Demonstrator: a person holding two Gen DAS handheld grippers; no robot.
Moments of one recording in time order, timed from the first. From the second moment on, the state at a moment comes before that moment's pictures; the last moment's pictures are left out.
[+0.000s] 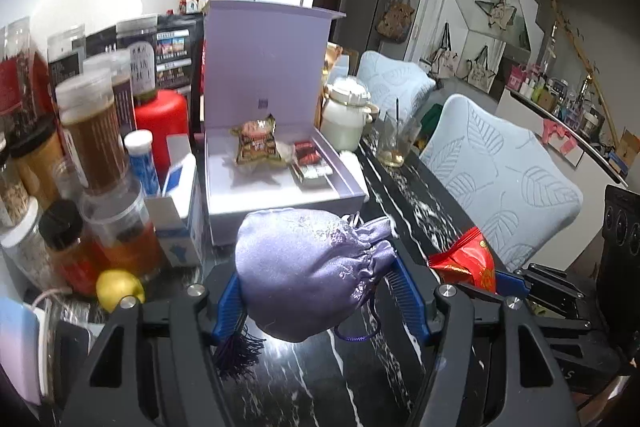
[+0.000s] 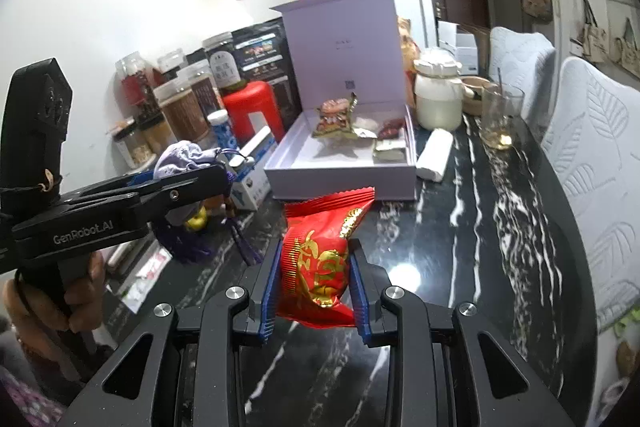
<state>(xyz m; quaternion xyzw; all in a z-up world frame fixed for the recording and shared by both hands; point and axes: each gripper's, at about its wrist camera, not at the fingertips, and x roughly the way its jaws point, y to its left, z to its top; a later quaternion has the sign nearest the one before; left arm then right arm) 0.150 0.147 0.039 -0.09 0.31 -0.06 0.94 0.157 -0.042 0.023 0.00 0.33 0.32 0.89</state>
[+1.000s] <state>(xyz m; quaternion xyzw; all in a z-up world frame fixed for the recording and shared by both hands) 0.305 0.176 0.069 -0.09 0.26 -0.03 0.96 0.313 0.006 0.074 -0.02 0.26 0.36 0.90</state>
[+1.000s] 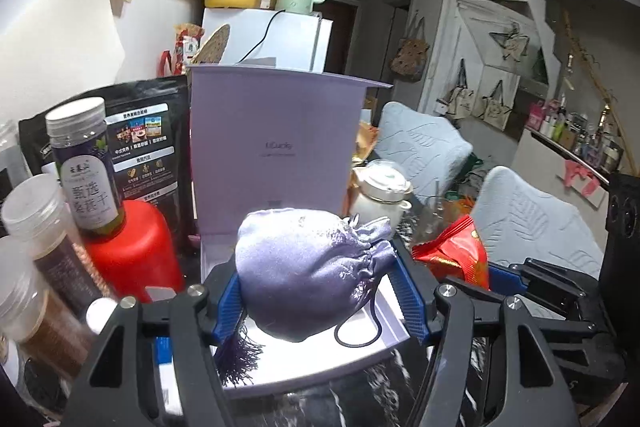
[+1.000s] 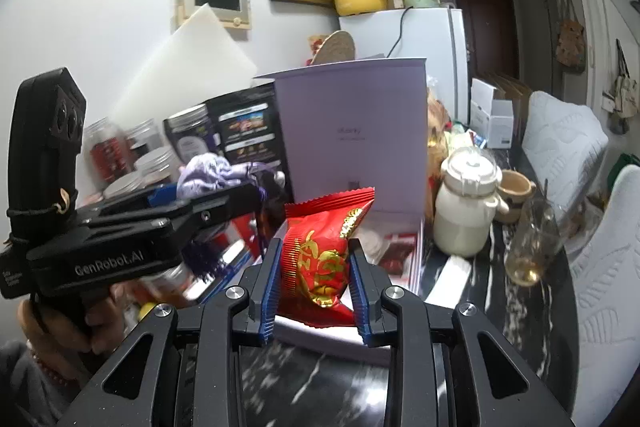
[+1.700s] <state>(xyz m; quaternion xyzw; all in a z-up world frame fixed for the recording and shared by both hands) 0.384 0.185 0.003 -0.08 0.33 0.01 0.94 0.398 0.044 0.016 -0.05 0.31 0.38 0.87</state>
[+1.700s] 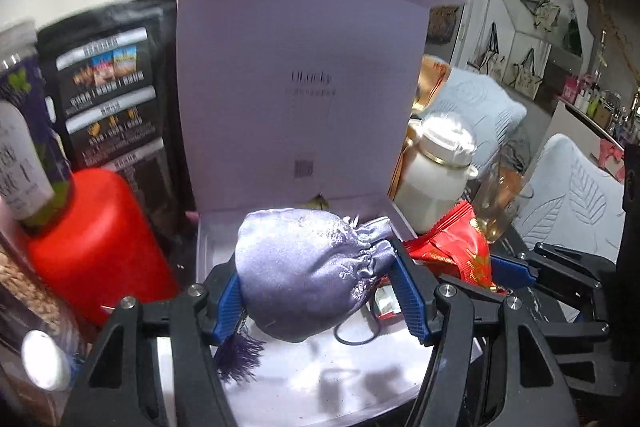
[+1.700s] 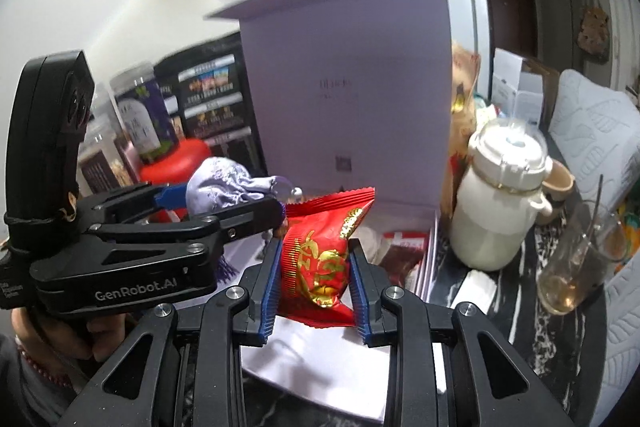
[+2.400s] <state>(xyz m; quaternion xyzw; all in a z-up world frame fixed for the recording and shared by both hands) 0.415 0.183 -0.058 -0.06 0.43 0.03 0.90 0.433 0.050 -0.048 -0.06 0.41 0.35 0.84</state>
